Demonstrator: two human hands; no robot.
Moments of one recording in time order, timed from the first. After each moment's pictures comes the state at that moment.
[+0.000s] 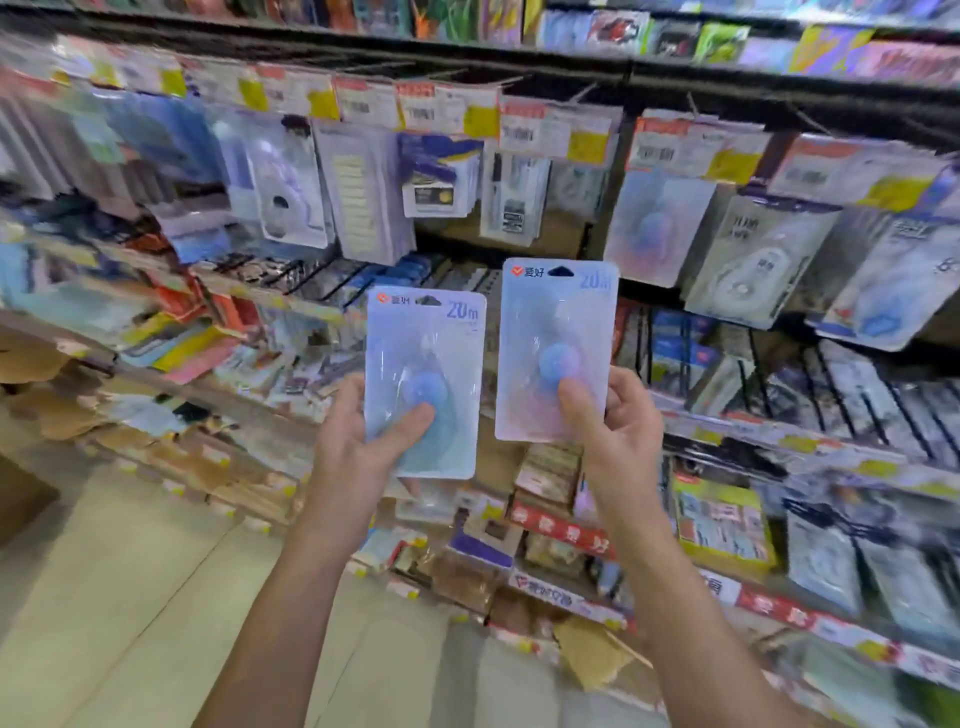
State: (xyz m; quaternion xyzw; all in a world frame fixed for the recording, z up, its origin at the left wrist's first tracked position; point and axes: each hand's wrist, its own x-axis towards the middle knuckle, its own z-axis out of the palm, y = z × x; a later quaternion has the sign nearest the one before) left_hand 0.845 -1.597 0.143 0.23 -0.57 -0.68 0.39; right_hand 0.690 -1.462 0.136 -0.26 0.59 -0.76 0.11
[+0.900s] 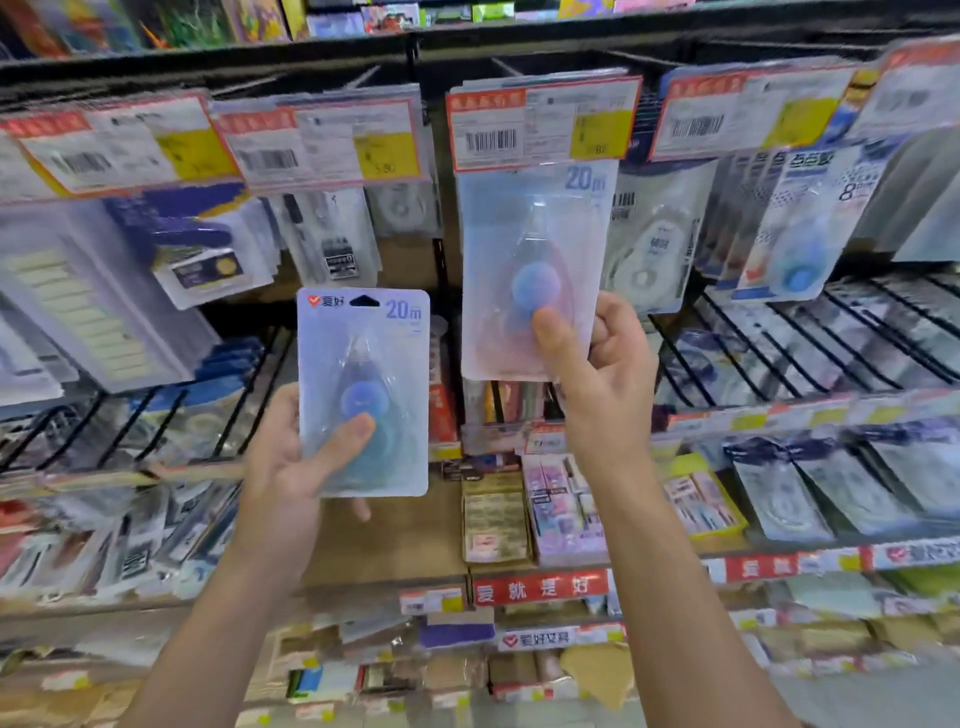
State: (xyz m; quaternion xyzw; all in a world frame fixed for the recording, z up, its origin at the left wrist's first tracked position) left_hand 0.699 -1.687 0.132 0.10 -0.65 -0.72 0.24; right_hand 0.581 -1.498 0.153 -0.21 0.55 -0.80 -0.09
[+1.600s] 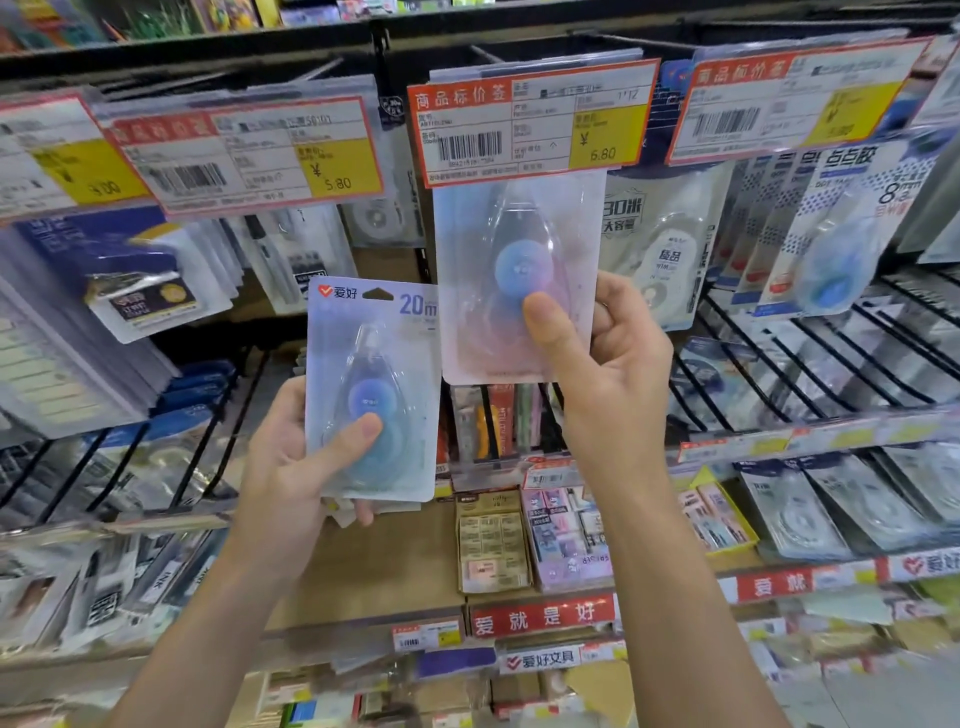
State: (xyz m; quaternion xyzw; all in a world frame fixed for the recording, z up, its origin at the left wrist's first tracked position) left_hand 0.654 -1.691 0.137 0.08 -0.66 -0.71 0.21; right_hand 0.561 -1.507 0.173 -0.21 0.55 -0.80 -0.09
